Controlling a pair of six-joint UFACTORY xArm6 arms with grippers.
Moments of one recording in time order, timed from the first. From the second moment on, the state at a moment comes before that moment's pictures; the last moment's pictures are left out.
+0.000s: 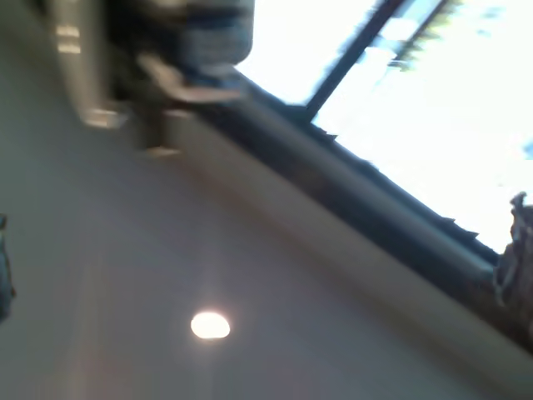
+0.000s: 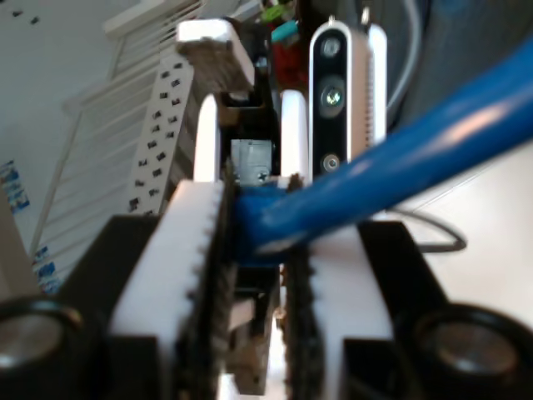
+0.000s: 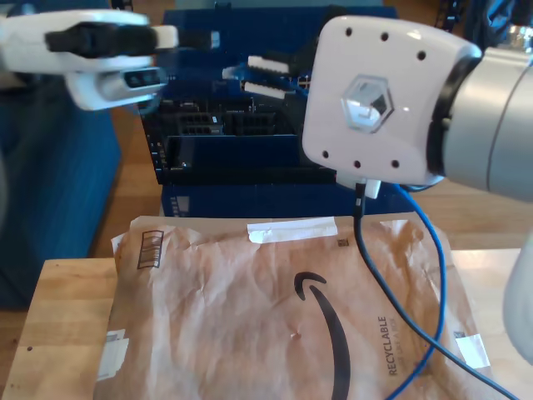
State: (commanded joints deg) left arm 22.6 -2.4 -70.7 -77.8 117.5 -105.5; right arm 39.8 -46.6 -35.1 32.9 8.9 84.0
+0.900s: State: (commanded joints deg) left arm 53.2 -14.7 -63.2 -19.9 112.4 -60.1; right arm 13.9 -44.3 -24.3 24.2 2.4 83.8
